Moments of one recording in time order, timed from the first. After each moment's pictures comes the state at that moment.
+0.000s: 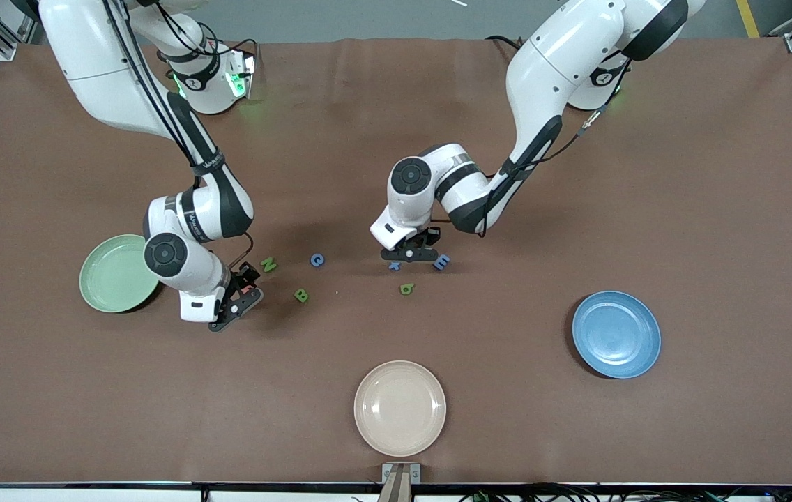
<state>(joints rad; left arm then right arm) -0.51 0.80 -0.36 -1.63 0.35 2.37 -0.99 0.27 0.59 -0.03 -1.88 0.01 2.41 -0.48</state>
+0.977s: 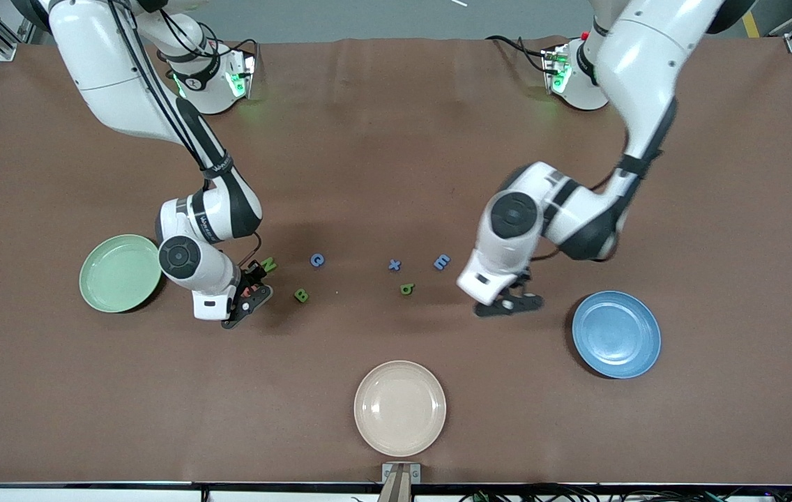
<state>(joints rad) -0.18 0.63 -0.35 -1.59 0.36 2.16 -0.77 0.27 0.61 -0.01 -1.88 0.01 2.41 -0.48</state>
